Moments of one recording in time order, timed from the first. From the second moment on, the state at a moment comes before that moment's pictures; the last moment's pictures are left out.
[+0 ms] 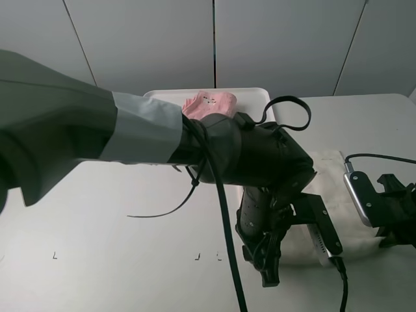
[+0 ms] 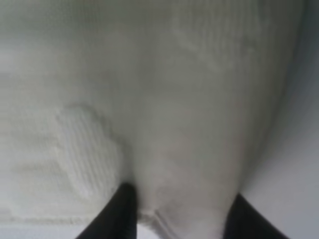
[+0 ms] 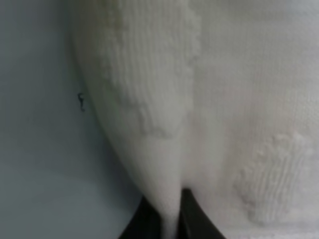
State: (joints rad) left arm -1.16 2.31 -1.62 0.07 0.92 0.30; right arm -0.06 1.65 -0.41 0.00 0.38 -1.65
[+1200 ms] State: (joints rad) left arm -1.09 2.22 -1.64 0.17 0.85 0.18; right arm -0.06 1.45 -0.50 0.30 0.55 -1.50
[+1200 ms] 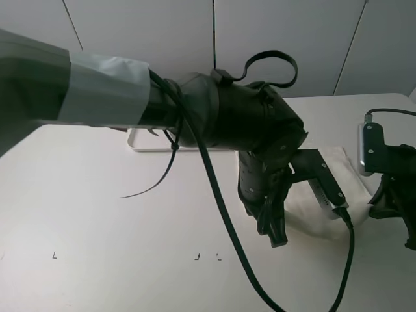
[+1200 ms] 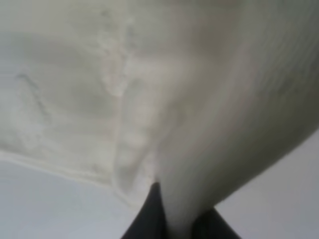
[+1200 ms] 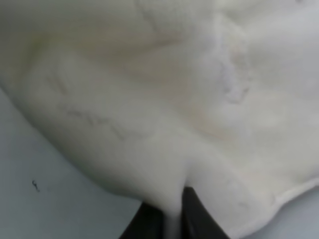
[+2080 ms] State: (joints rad) left arm -0.94 2.17 -1.64 0.03 0.76 0.04; right arm -0.06 1.43 -0.59 0.30 0.34 -0.73
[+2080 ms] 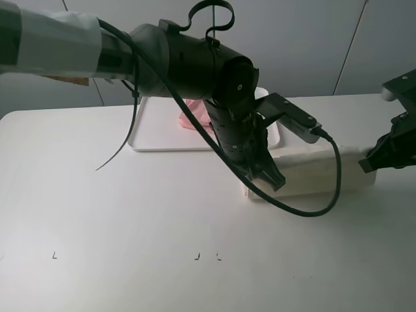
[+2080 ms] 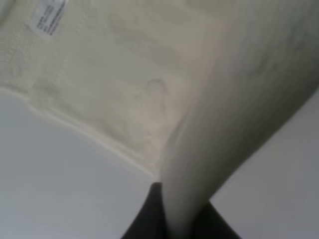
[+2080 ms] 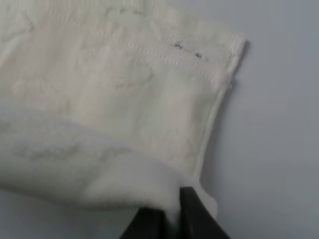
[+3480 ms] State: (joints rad) left arm -0.84 2.19 -1.67 0.13 0.73 -0.44; right arm -0.10 1.71 -0.96 0.30 0.65 -0.38
